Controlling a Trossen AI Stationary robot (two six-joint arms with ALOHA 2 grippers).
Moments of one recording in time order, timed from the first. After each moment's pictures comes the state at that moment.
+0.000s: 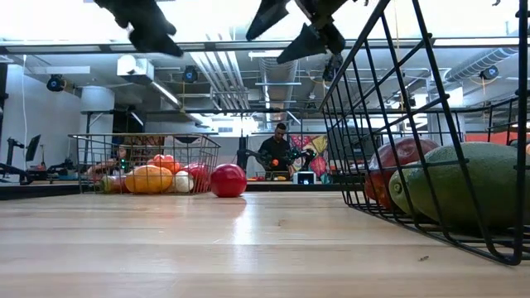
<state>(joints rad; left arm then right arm) 0.11 0.95 0.96 -0.63 -0.03 -0.07 0.15 1.64 1.31 -0.28 0.60 0.49</state>
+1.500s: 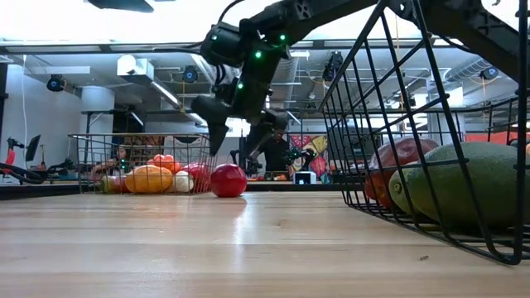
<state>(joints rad) -0.48 0.87 0.93 -0.65 -0.85 -0.23 -0.17 2.32 2.05 -0.79 0.32 0.51</state>
